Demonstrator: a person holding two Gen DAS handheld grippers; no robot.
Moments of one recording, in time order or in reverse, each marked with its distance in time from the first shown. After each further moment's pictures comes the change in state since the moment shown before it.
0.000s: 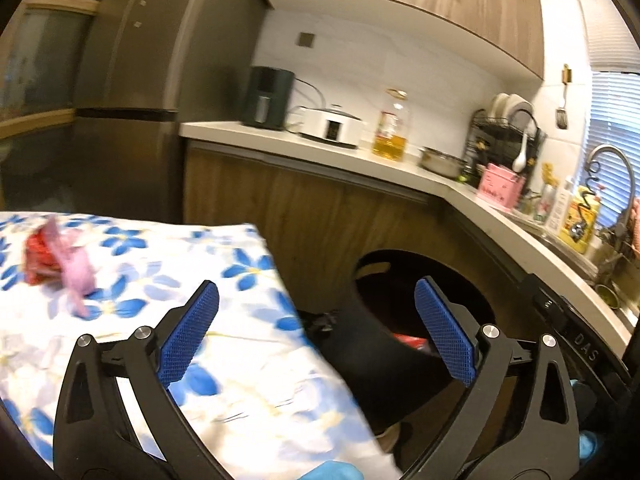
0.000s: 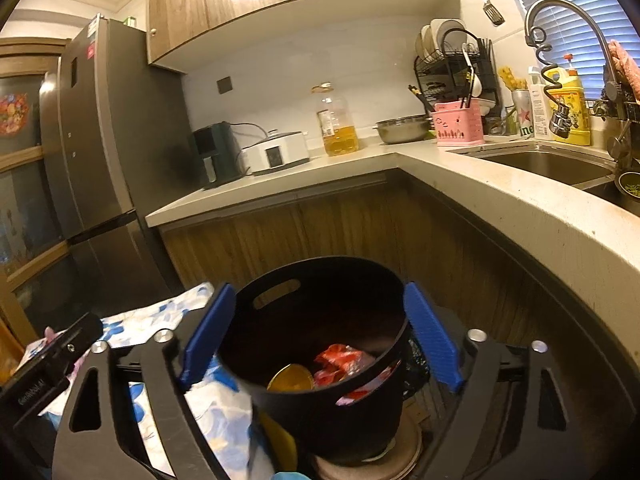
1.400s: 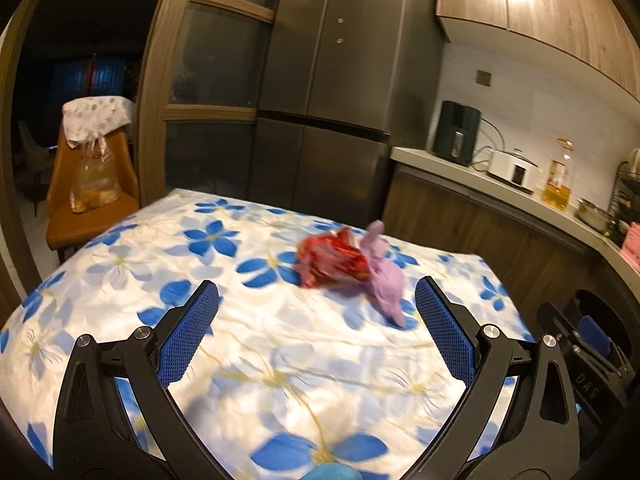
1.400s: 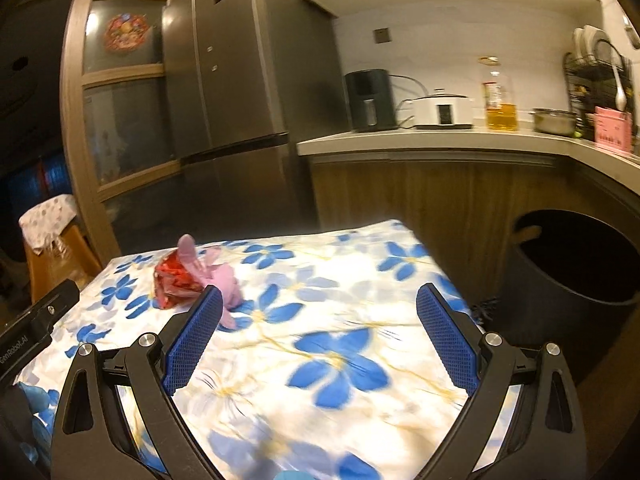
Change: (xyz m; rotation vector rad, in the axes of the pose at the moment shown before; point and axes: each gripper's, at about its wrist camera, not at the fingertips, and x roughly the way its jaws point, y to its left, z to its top) left arm -0.112 0.231 -0.006 -0.170 -0.086 0.544; right arm 0.023 0.249 -0.091 -0.224 0.139 0.382
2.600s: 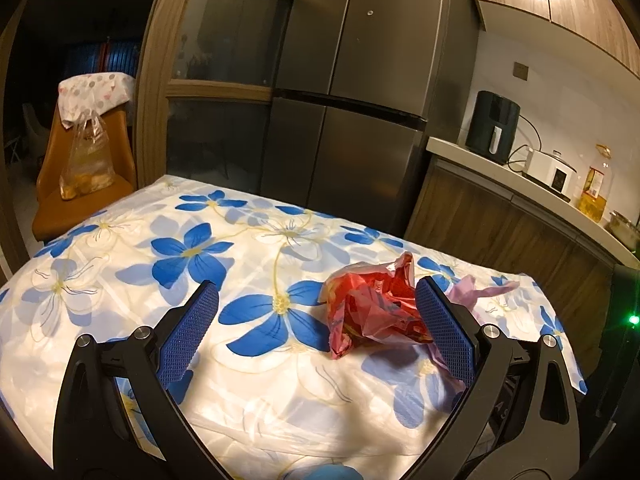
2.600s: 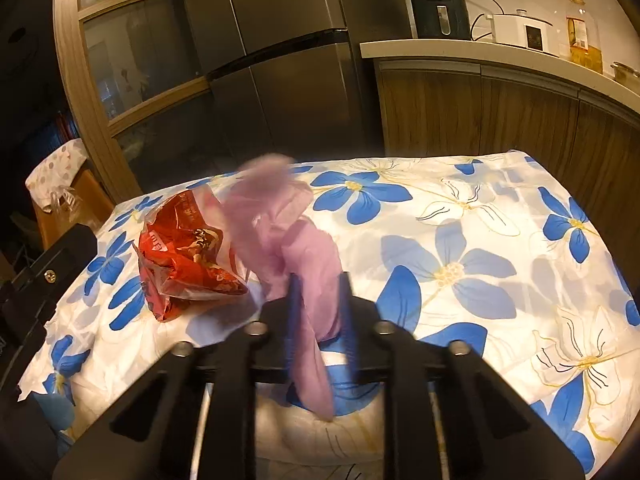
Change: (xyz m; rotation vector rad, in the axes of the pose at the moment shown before) left arm 0.129 0.016 0.015 -0.043 0.054 0.042; right arm 0.169 0.072 -0.012 -0.016 0.304 0.132
